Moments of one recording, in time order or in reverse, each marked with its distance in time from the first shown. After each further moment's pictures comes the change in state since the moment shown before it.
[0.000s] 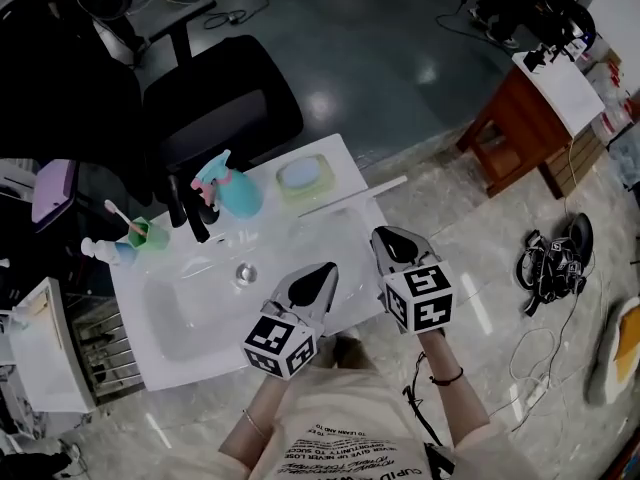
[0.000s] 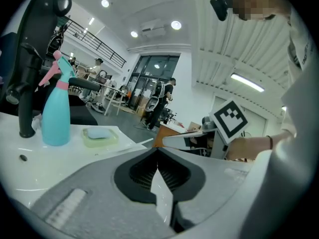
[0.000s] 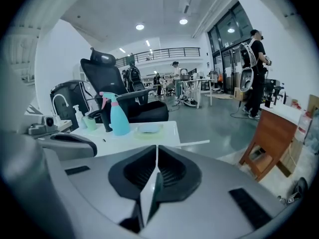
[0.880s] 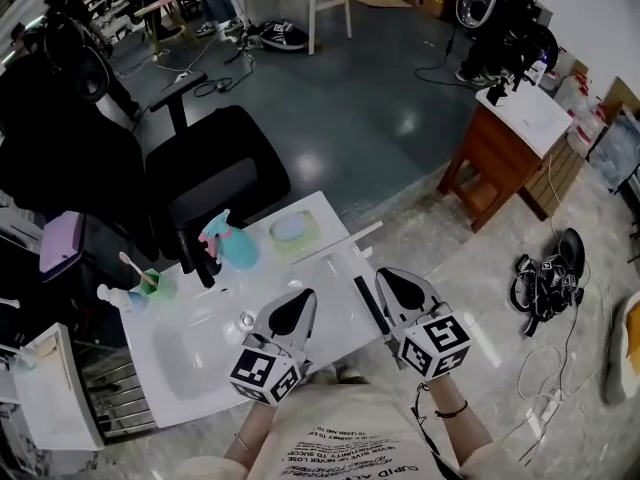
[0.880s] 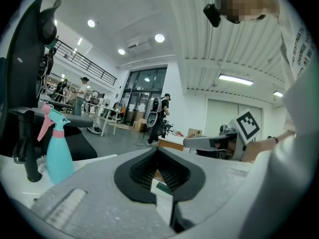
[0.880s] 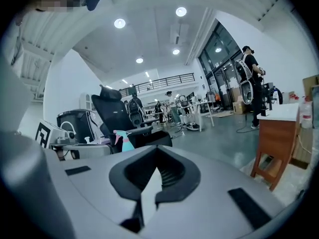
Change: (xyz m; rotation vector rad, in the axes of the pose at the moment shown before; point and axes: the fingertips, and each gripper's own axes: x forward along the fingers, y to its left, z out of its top) left arm -0.029 -0.015 0.071 0.165 -0.152 -0.010; right arm -0.092 0.005 0.056 0.085 -0.350 0.045
